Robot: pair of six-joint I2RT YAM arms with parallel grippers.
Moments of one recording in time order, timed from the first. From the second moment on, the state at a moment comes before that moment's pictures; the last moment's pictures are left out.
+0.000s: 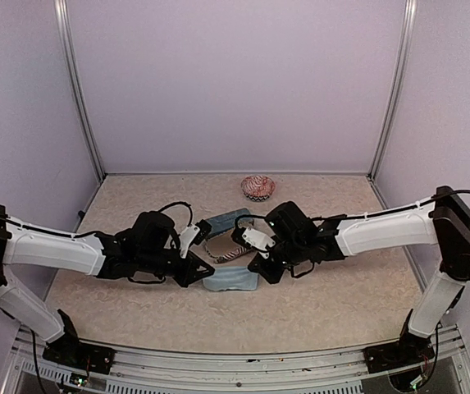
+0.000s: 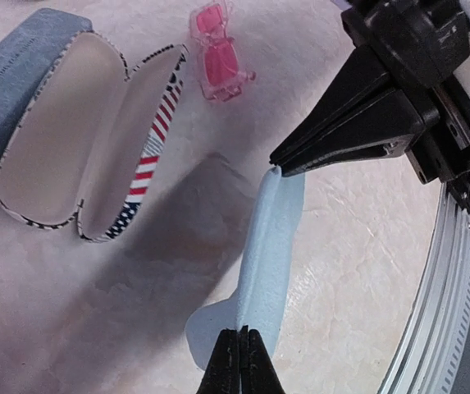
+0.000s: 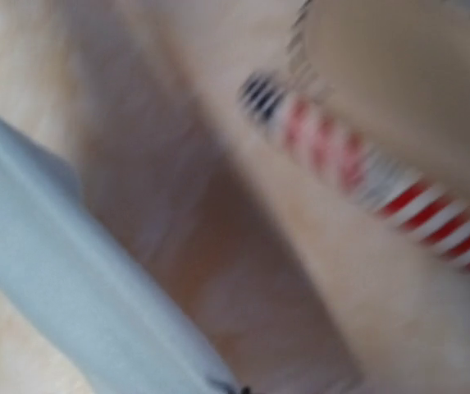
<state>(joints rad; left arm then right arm) -0.87 1.46 0.69 0.10 0.26 -0.26 0.93 1.72 1.03 -0.16 -0.12 -0.15</state>
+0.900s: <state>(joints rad) -0.74 1.65 0.98 0.13 0.18 -0.28 0.76 1.84 1.41 -0.30 0.00 -0.27</state>
